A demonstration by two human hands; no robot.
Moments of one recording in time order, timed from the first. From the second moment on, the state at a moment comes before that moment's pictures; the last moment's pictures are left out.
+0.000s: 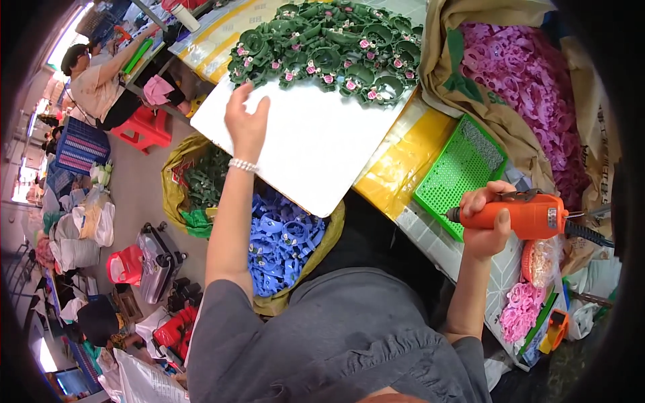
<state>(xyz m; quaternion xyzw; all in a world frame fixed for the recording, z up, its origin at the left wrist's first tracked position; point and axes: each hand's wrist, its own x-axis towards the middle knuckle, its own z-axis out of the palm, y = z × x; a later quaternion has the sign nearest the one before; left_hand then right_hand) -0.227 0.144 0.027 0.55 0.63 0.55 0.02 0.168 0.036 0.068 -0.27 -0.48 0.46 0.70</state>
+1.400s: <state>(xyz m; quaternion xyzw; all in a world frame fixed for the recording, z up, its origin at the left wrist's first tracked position) -0.121 0.100 0.041 0.85 0.41 0.28 -0.16 0.175 0.022 0.058 -0.31 -0.47 0.44 0.70</state>
